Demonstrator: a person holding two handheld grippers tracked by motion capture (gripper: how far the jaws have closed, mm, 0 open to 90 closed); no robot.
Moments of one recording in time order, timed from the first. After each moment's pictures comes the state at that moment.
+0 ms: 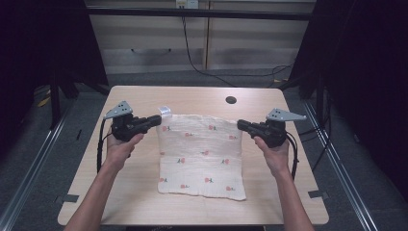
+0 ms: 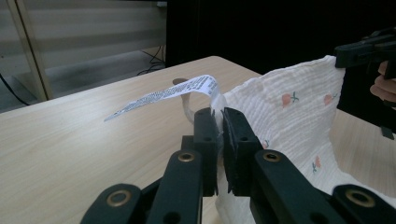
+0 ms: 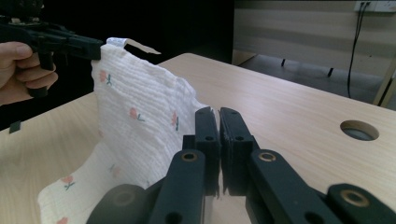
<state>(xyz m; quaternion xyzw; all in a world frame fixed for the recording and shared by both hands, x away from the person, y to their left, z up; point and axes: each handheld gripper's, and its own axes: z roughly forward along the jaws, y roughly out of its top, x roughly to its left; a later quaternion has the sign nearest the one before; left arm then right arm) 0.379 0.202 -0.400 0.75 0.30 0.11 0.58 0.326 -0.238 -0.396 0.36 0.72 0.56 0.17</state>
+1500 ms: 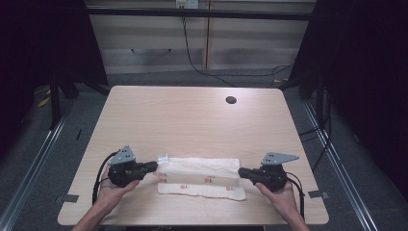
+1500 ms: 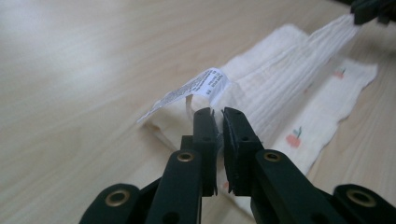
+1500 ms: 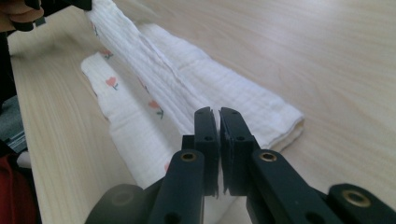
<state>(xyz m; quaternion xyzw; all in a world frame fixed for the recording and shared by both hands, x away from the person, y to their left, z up) 0.289 0.212 -0.472 0.83 0.29 0.08 0.47 0.242 -0.236 -0.469 0.38 0.80 0.46 0.09</state>
